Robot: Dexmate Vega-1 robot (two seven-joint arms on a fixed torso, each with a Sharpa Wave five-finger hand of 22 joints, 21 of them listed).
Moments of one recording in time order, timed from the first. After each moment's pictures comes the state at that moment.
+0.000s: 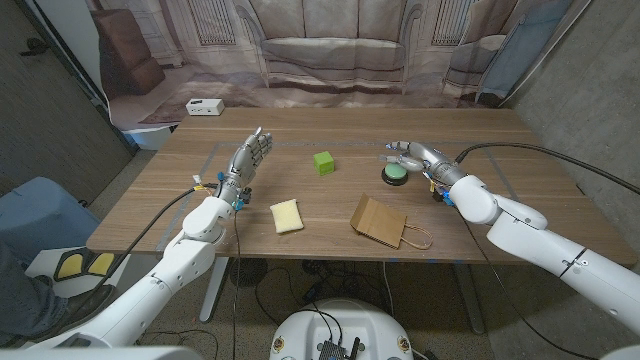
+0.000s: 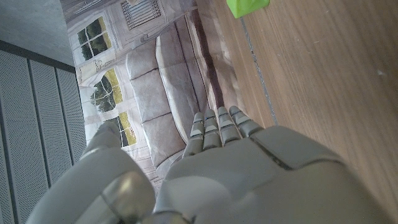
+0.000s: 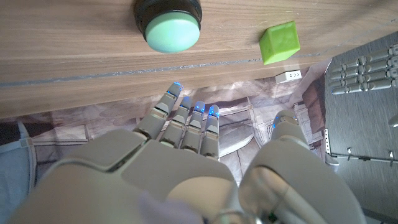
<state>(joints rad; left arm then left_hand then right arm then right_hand) 0.99 0.57 0.34 -1.43 -0.61 -0.42 -0.03 0.26 -0.02 0.34 -0.03 0.19 0.21 0.12 0.19 0.18 0.19 0.09 0.21 0.19 0.15 0.09 0.19 0.18 0.07 0.06 0.20 0.17 -0.97 -0.89 -0.49 -1.93 -0.15 -0.15 -0.15 0.35 0.03 0.24 -0.14 0.21 0.35 -0.04 0.19 0.19 0.35 -0.02 0.19 0.19 0.31 -0.04 0.21 0.20 0.42 -0.02 0.20 0.17</state>
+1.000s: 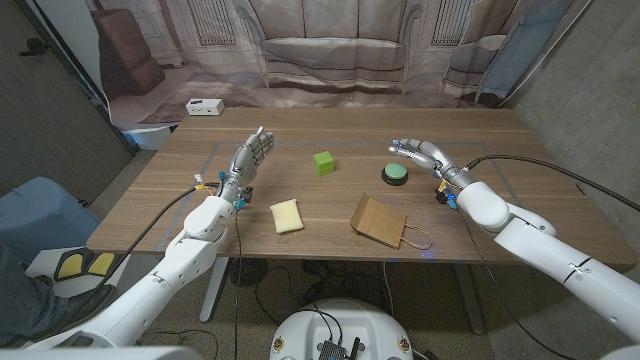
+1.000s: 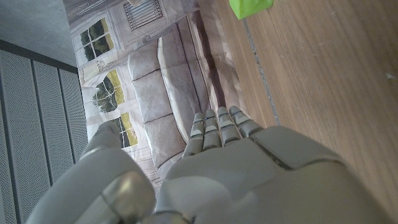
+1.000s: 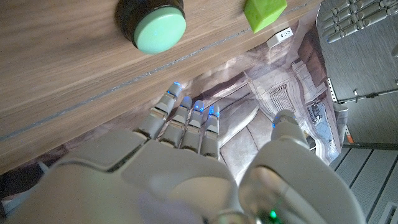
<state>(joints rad) 0.99 0.57 0.34 -1.43 -0.61 -0.43 -0.04 0.26 -0.02 0.34 -0.04 0.19 0.21 0.12 0.19 0.18 0.19 0.09 0.21 0.19 0.15 0.09 0.19 0.18 0.07 0.06 0.20 0.17 -1.03 -0.85 -0.40 -1.80 0.07 0.05 -0.18 0.35 0.03 0.24 -0.14 0.21 0.35 -0.03 0.19 0.19 0.35 -0.01 0.19 0.19 0.31 -0.04 0.21 0.20 0.42 -0.02 0.20 0.17</state>
